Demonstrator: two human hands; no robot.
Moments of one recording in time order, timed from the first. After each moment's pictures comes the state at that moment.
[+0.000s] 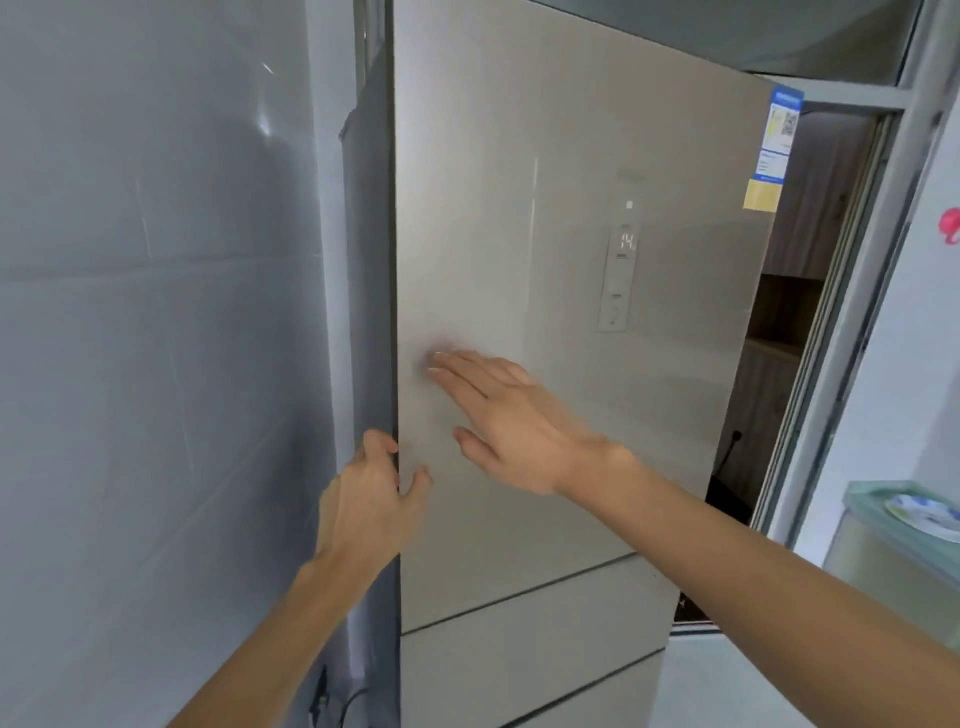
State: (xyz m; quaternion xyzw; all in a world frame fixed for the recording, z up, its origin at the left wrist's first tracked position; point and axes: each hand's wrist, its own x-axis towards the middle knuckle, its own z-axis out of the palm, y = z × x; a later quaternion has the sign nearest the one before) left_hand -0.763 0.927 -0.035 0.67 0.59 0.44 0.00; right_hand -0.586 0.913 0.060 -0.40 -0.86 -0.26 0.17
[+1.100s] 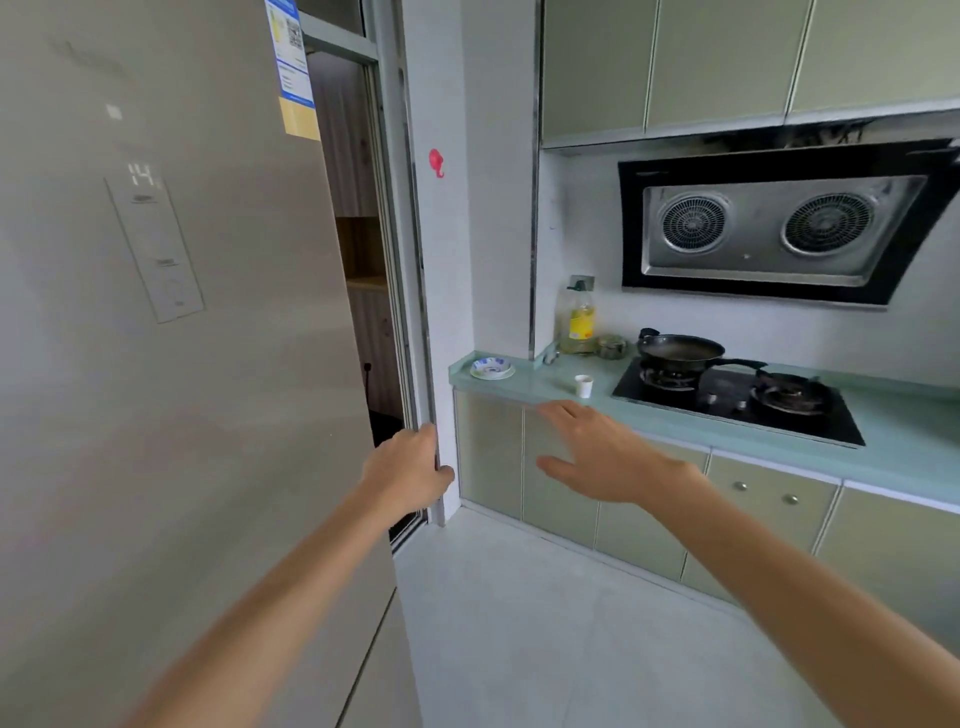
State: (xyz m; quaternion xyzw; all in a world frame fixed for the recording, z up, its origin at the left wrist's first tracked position) left_hand -0.430 0.957 -0.053 0.97 0.18 0.11 0.09; right_hand -0.350 0.732 -0.017 -0.91 -0.40 -0.07 0.08
